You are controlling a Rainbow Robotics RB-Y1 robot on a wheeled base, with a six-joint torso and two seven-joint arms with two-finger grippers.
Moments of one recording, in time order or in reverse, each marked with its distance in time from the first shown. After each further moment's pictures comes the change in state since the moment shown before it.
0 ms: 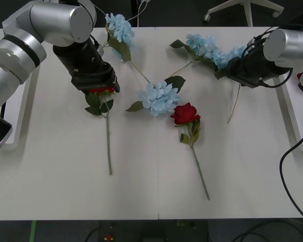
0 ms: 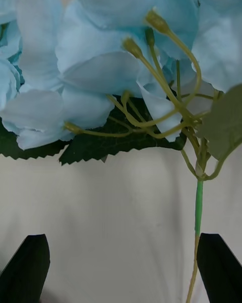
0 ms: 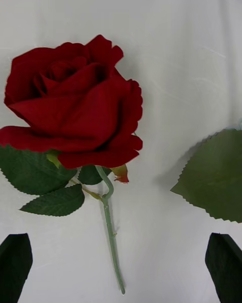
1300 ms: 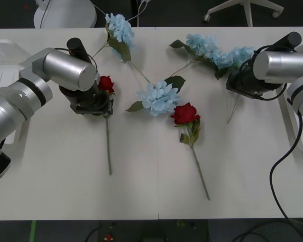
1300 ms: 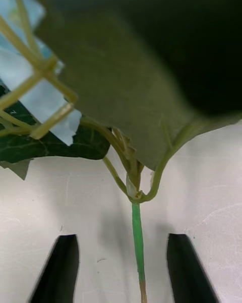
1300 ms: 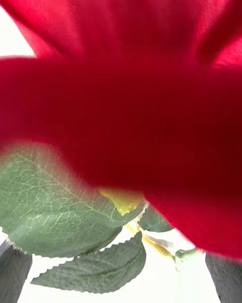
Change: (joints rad) right arm -0.005 0.071 0.000 0.189 0.144 -0.155 0.017; left arm 0.167 -0.002 -0.140 -0.026 -0.135 -0.249 0.052
